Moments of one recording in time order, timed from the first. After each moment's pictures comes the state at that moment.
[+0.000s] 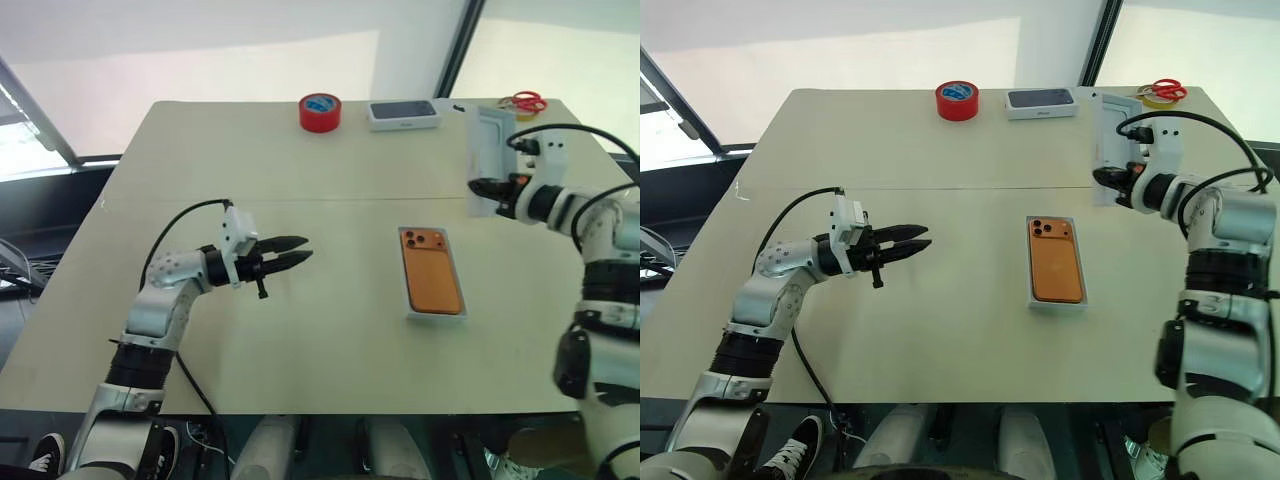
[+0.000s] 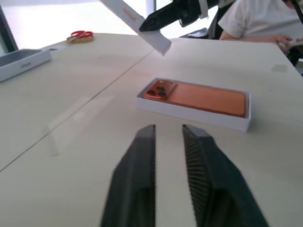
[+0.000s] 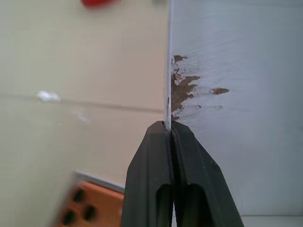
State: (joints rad) left arm -0.43 0.42 -0.04 0.06 -0.41 0.17 -1.07; right arm -0.80 -0.57 -0.41 0.29 0.41 1.01 0.57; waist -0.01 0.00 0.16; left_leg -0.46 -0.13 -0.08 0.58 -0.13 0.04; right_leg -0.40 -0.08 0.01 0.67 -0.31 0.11
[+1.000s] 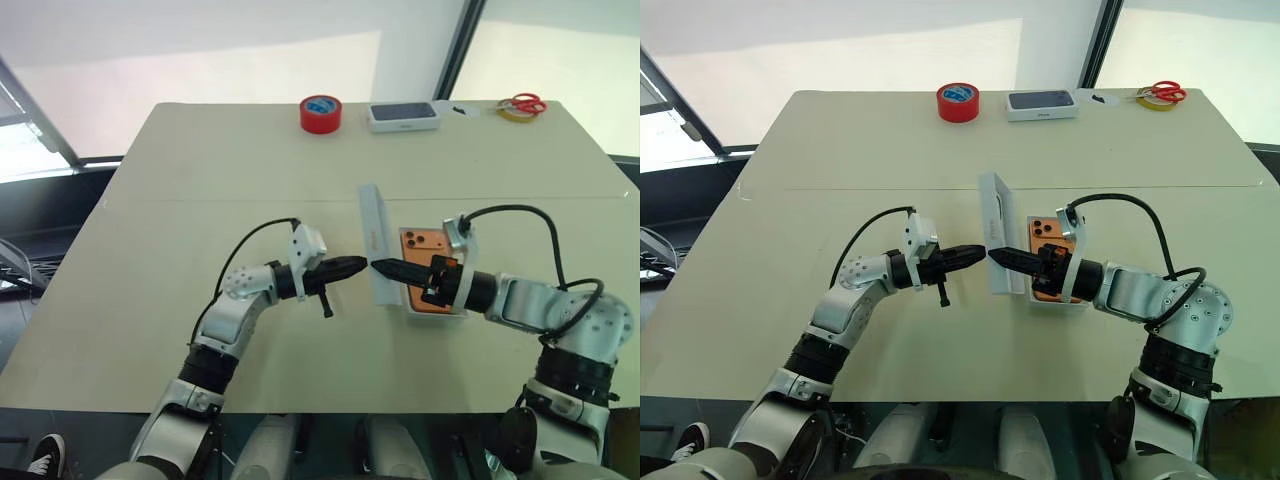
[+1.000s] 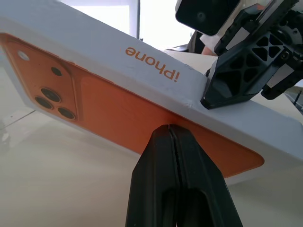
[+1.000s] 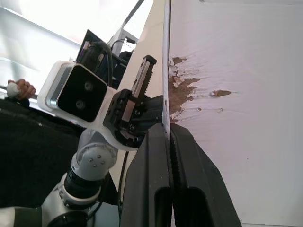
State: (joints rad) left arm -0.48 0.17 -0.21 0.18 -0.30 0.09 -0.96; right arm -0.45 -0.39 -0.51 -0.09 1.46 1.60 0.09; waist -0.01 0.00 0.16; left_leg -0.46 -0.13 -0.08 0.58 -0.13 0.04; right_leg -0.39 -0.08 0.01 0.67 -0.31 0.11
